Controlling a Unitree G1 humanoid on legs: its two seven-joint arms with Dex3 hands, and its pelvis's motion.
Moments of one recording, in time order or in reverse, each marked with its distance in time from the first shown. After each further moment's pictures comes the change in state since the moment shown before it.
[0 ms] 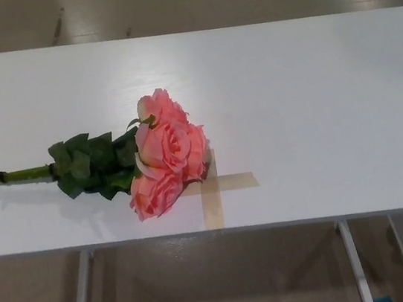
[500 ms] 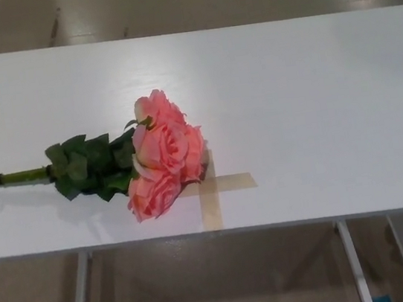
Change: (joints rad) left_arm -0.222 0.088 0.000 -0.206 0.026 -0.056 0.009; right_arm -0.015 -0.004 0.007 0.007 -0.001 -0.002 -0.007
